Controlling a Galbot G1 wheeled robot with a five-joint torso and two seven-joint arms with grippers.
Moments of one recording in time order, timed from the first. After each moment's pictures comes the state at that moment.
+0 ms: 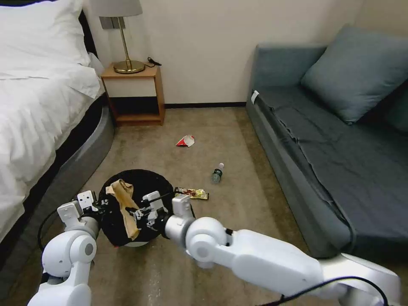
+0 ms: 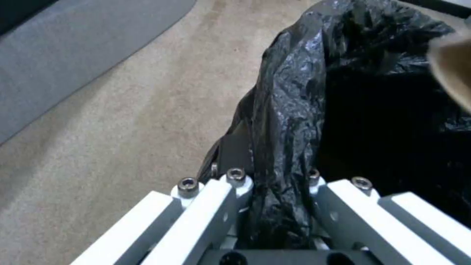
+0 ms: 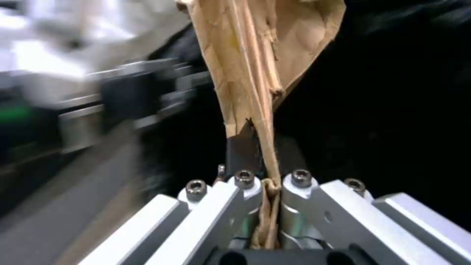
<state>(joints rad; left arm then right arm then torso) 1.31 -1.37 -0.77 -2.07 -0.55 0.74 -0.30 -0.38 1.25 -0.80 1.71 1.18 -0.23 0.39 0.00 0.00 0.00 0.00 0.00</state>
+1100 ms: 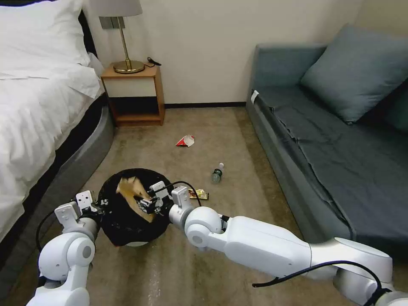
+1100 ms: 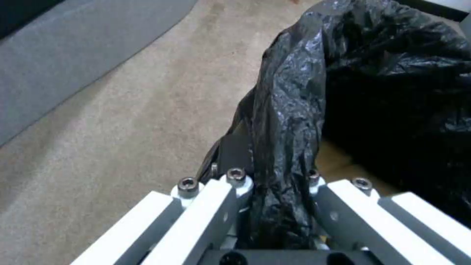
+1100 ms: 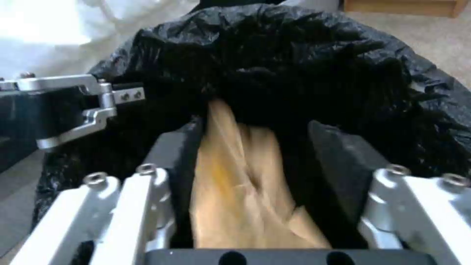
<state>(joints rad) 1.32 -1.37 -0.77 -2.08 -0.55 0.74 -0.29 -0.35 1.24 -0.80 1.68 1.11 -0.22 0.41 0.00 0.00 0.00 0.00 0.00</state>
